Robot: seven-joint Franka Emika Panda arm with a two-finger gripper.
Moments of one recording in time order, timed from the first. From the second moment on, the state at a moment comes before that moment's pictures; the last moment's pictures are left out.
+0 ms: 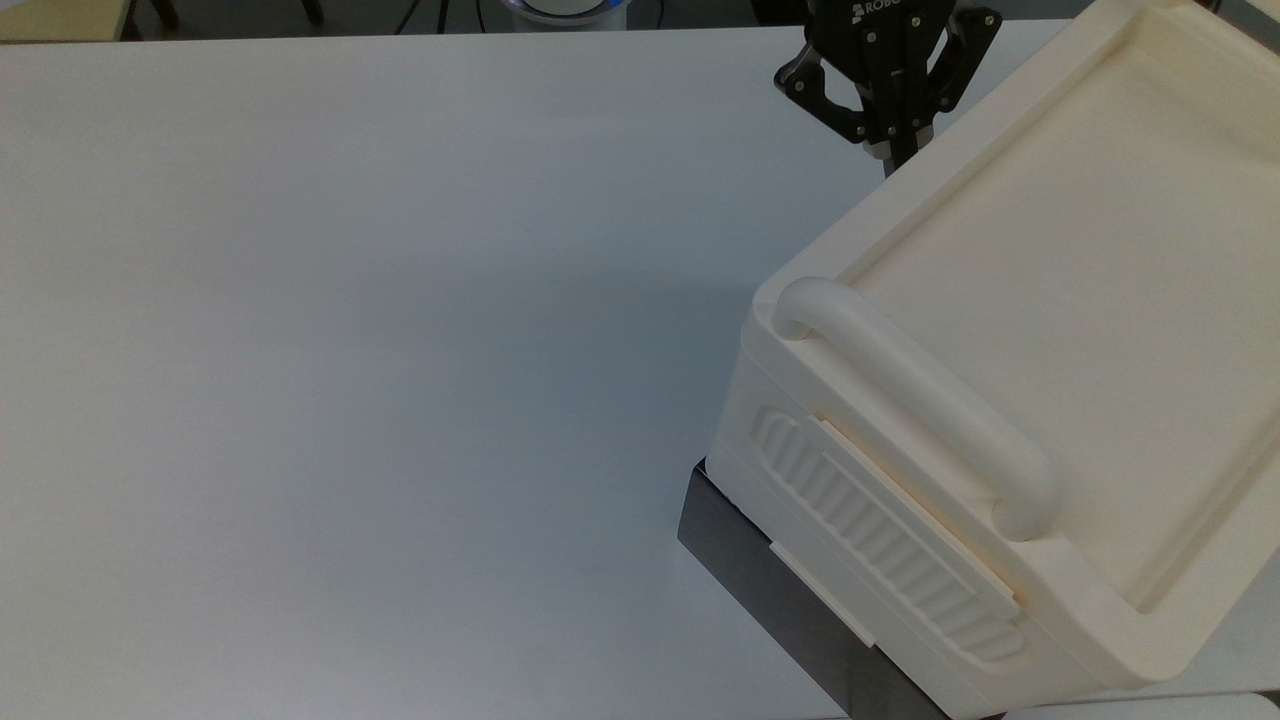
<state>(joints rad) 0.24 0.23 0.11 -1.40 0.11 2.25 0.04</state>
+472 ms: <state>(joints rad) 0.19 0.21 0.05 -1.41 0.05 1.90 -0.07</state>
